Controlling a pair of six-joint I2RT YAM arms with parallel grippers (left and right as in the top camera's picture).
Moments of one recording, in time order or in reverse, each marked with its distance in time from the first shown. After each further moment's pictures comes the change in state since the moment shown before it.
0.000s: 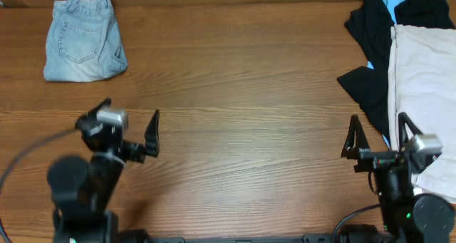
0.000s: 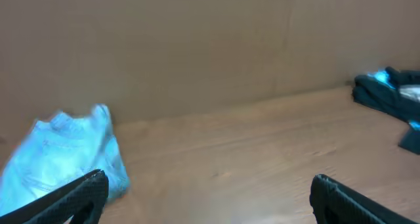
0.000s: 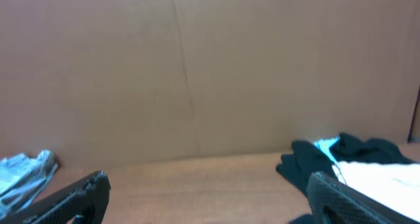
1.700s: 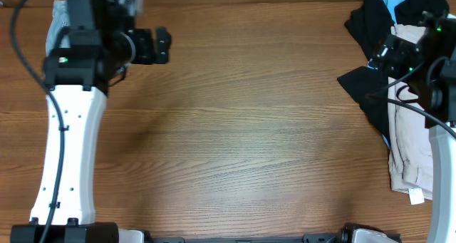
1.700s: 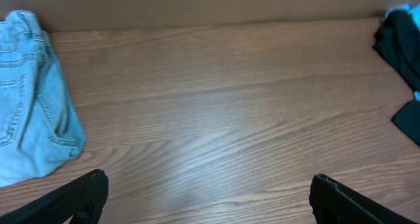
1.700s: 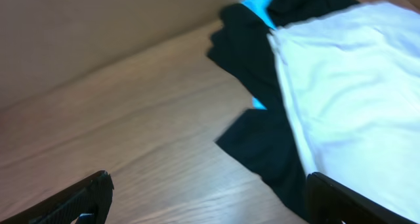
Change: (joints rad) left arm -0.146 1.009 0.991 -0.559 -0.114 -0.113; right arm -0.160 1.094 0.958 -0.689 0.096 0.091
